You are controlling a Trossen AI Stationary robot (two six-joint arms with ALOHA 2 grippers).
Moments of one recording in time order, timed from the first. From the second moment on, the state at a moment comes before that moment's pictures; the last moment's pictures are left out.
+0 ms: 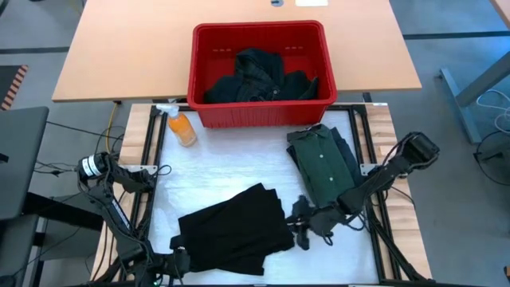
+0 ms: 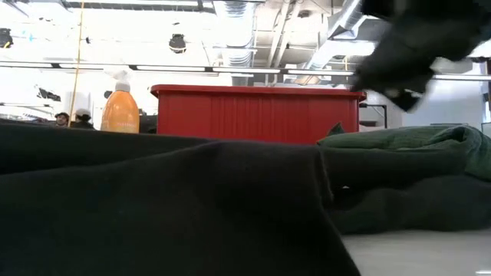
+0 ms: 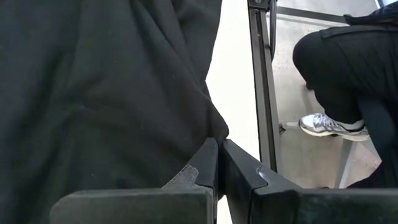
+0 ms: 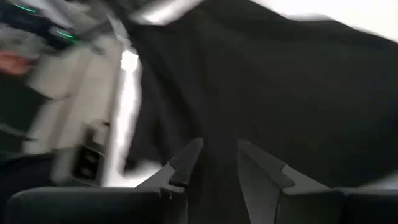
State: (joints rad) left arm -1.14 1.69 0.97 -0.27 -0.58 -1.08; right arm 0.60 1.52 0.72 0.20 0.39 0.76
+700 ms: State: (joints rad) left arm -1.13 1.69 0.97 -0.43 -0.51 -1.20; right arm 0.44 2.01 0.98 0.44 0.21 0.42
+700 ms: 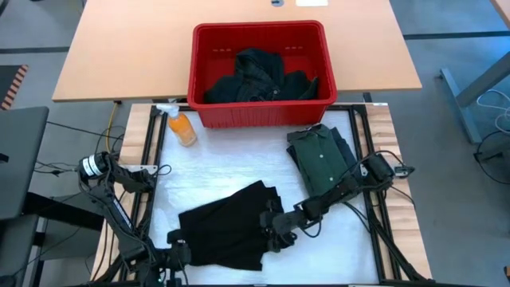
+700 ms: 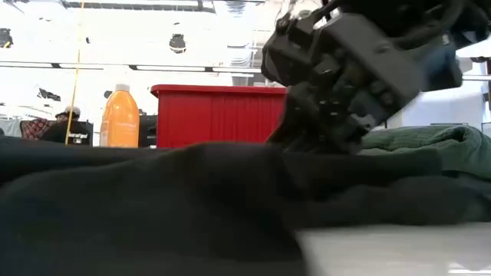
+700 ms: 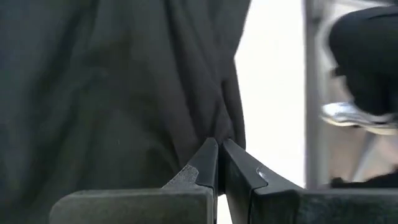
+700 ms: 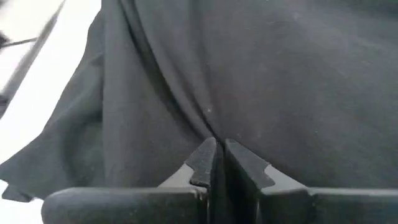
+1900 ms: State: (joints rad) left arm -0.96 1.66 1.01 -0.77 -0.12 -1.42; right arm 0.33 1.80 0.97 0.25 0.20 0.40
